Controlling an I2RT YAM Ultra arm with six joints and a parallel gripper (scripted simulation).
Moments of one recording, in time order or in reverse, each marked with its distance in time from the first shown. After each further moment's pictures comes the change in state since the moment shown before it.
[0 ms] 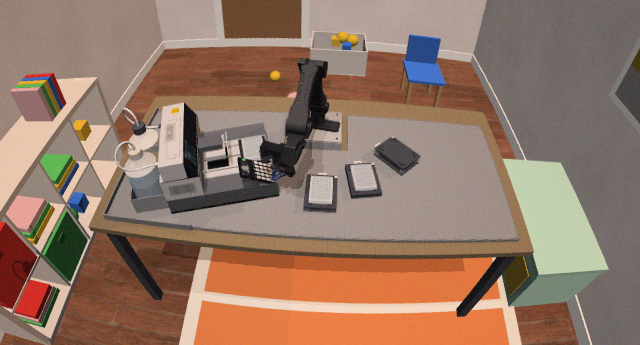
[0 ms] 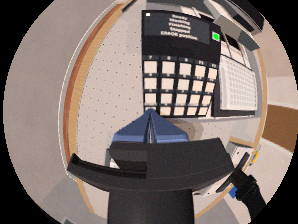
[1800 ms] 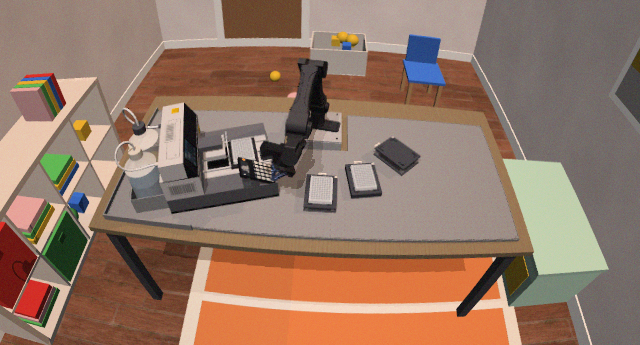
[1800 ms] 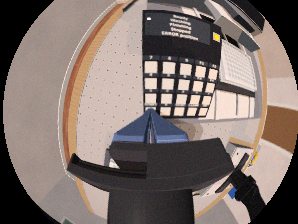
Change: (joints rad) arm 0.000 0.000 -0.003 0.005 0.002 -0.008
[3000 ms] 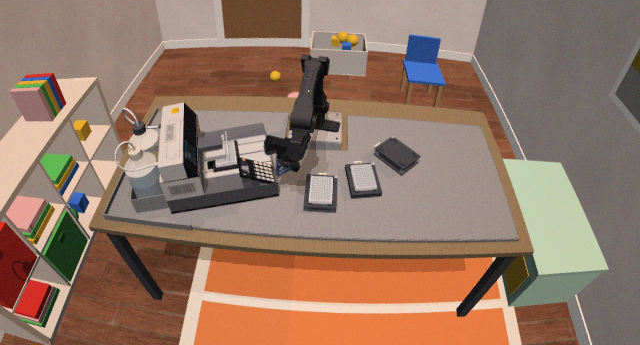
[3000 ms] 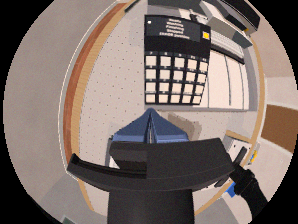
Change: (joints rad) arm 0.038 -0.045 0.038 -0.107 -0.001 0.041
